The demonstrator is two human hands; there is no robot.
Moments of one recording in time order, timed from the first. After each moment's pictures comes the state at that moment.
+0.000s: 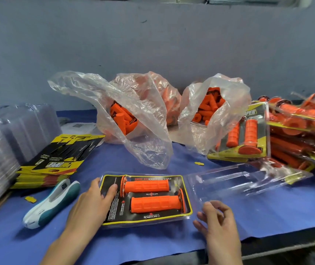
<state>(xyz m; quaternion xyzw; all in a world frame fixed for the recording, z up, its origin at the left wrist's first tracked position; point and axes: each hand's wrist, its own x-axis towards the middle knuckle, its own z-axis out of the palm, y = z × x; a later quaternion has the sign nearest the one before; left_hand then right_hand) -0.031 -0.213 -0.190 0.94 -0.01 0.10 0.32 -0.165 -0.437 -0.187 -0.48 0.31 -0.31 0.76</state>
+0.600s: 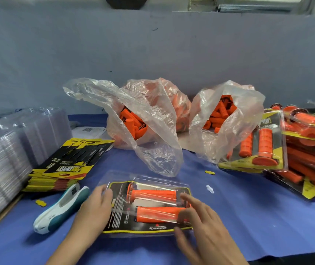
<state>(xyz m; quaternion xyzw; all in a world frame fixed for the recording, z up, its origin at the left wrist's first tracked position) -0.029 -0.205 -0.182 0.90 0.02 0.04 0.44 -0.156 -0.440 -0.182 -0.92 -0.11 -0.34 0.17</state>
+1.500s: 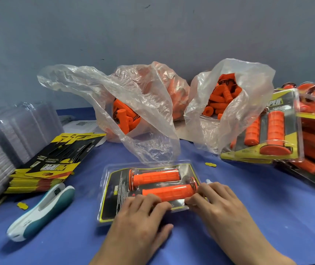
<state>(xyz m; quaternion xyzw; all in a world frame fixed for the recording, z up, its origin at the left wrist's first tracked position) -0.068 -0.291 -0.192 0.85 -0.41 0.33 0.09 -0.114 -0.508 -0.196 -0.91 -0.17 -0.39 0.00</state>
